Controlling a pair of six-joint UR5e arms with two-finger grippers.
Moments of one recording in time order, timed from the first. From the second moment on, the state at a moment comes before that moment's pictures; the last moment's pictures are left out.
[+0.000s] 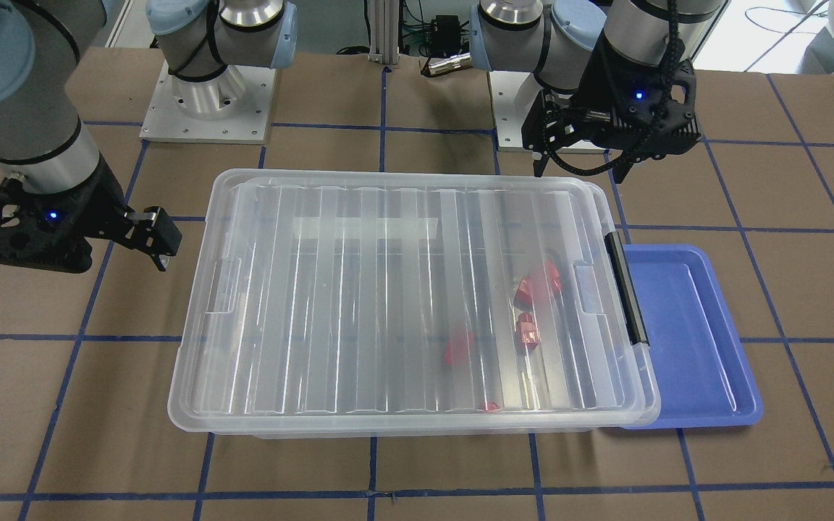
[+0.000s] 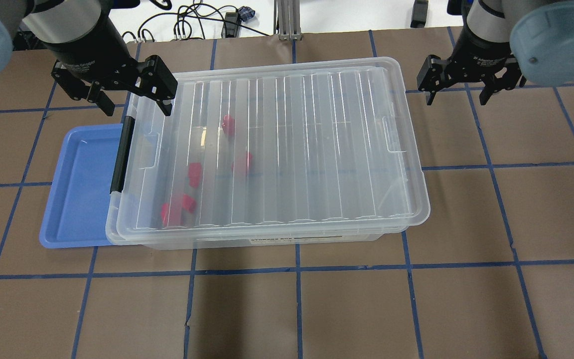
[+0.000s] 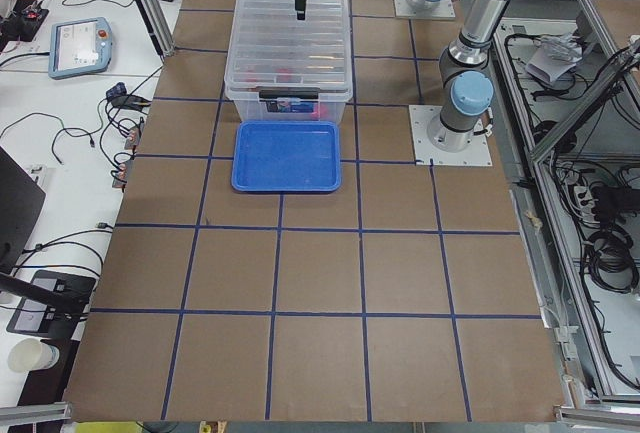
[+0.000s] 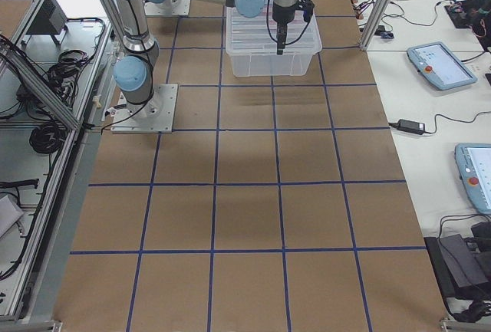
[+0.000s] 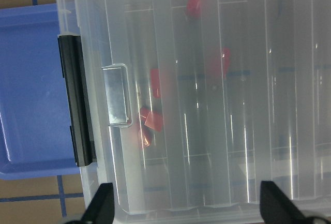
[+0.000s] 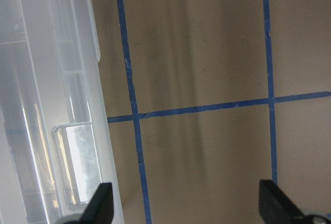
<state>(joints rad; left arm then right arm) -1.60 -1.58 -1.48 -1.63 1.56 0.04 1.50 -1.47 1.57 -1.68 -1.63 0.04</state>
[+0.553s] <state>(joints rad) -1.59 -1.58 -1.49 -1.63 1.56 0.04 1.53 -1.56 1.57 -1.51 -1.58 0.06</state>
